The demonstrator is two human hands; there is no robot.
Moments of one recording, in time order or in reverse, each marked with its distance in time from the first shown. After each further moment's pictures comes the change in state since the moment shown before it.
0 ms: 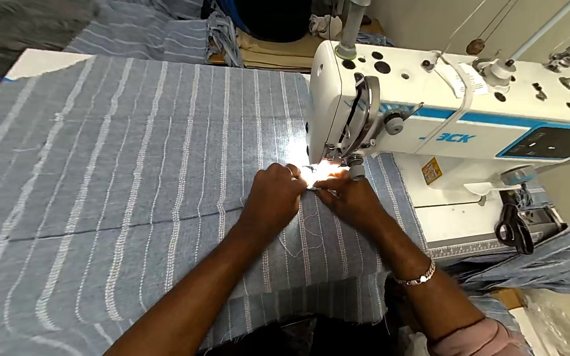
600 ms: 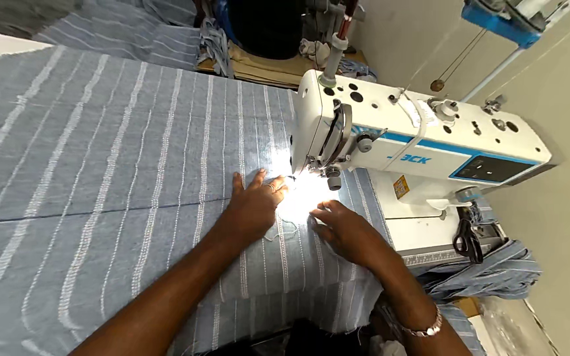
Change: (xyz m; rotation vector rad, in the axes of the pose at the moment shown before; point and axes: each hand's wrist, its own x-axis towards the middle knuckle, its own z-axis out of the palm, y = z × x) left_hand -0.001 0.001 -0.002 0.095 -0.311 -0.150; right_hand -0.046 -0.043 -0.053 -0.147 -0.359 0.177
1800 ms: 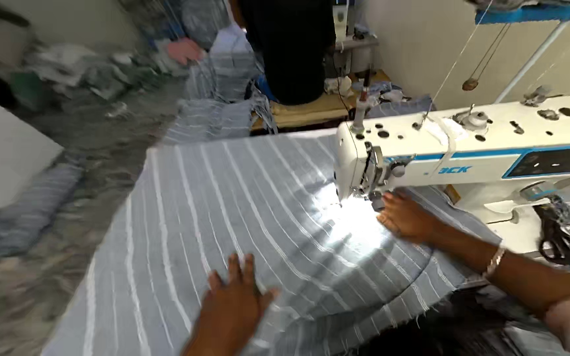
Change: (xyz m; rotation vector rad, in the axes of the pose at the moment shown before) left_hand -0.171 -0.054 -0.046 0.163 -0.258 -0.472; right_hand 0.042 0.074 -0.004 -0.270 0.074 -0.191
